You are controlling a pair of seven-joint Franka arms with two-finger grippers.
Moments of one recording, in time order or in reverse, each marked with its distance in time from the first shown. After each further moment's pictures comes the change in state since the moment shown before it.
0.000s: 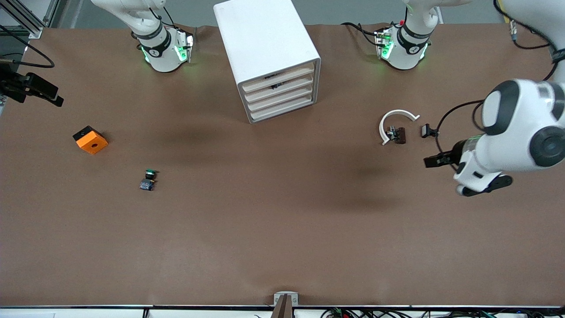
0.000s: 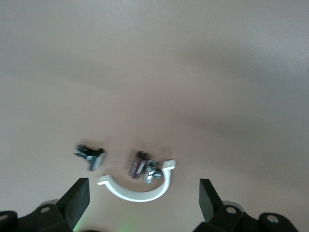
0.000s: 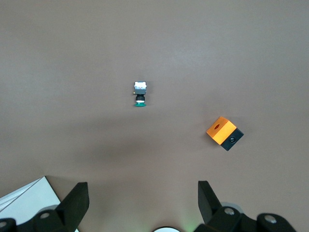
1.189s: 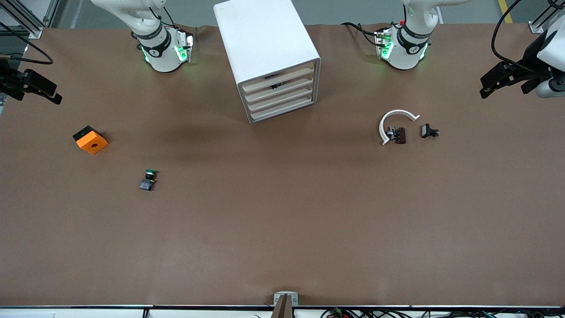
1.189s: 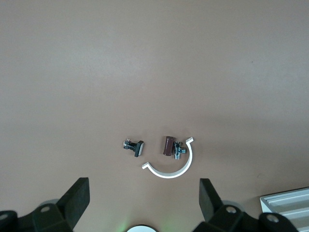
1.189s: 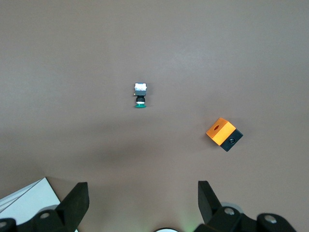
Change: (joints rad) left arm 0.081 -0.534 0.016 -0.066 0.013 -0.162 0.335; right arm 0.000 -0.019 -0.001 -0.009 0.000 0.007 0.000
